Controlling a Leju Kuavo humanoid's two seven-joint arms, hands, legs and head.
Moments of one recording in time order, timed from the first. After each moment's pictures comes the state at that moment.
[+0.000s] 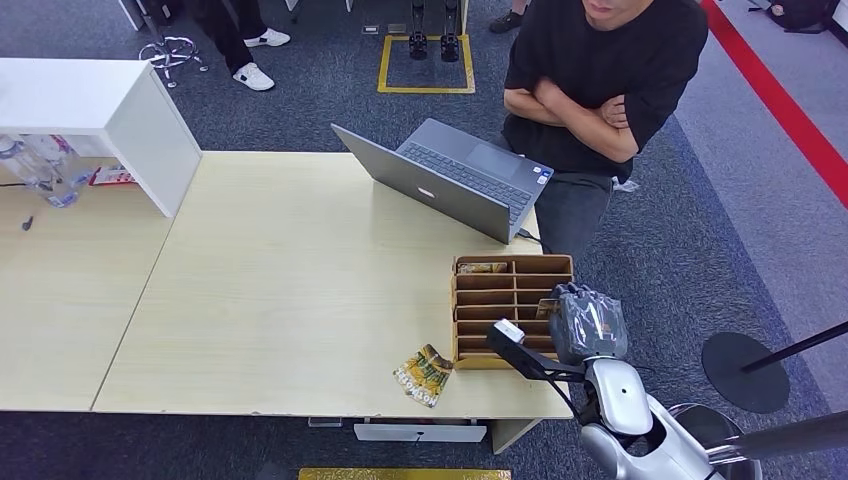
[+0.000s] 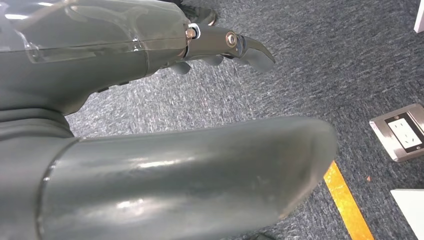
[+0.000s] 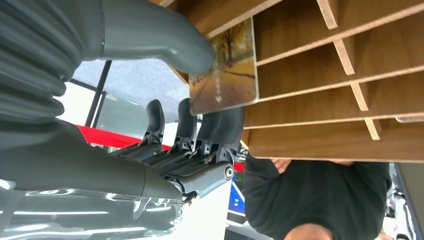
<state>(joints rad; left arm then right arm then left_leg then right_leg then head) -0.14 0.01 -1.08 -0.25 0.46 0.52 -0.03 -0.07 -0.45 0.58 -1.62 1.17 -0.22 0.64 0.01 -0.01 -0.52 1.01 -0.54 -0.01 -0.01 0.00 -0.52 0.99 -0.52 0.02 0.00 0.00</state>
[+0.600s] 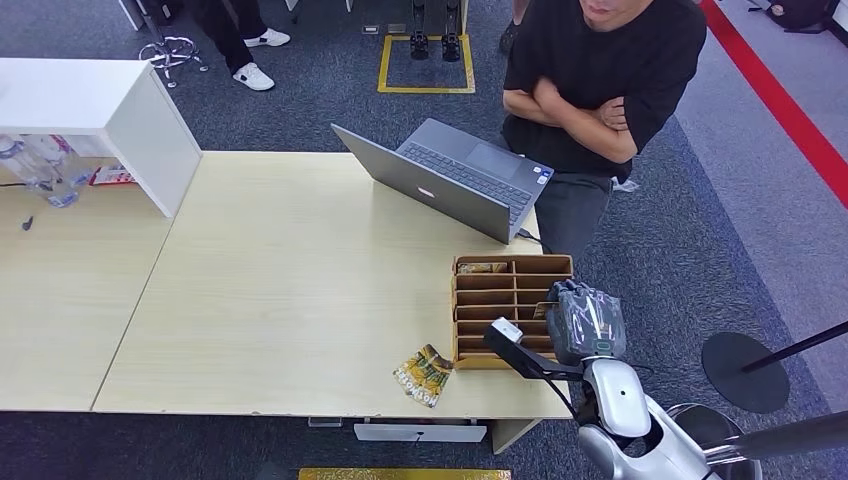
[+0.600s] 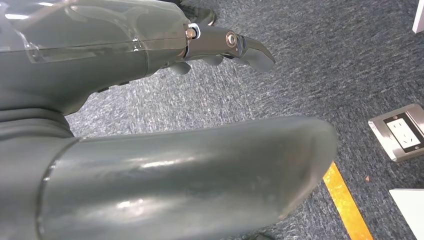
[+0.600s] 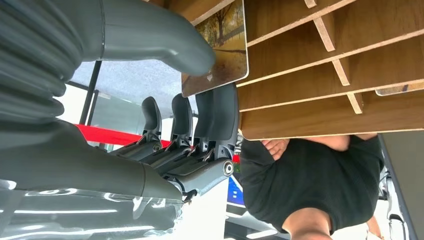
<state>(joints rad) -0.14 0.01 -1.08 -0.25 0.46 0.52 -0.03 -0.07 -0.44 0.59 -1.62 1.19 -0.27 0.63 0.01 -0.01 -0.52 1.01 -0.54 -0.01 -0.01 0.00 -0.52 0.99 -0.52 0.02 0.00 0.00</state>
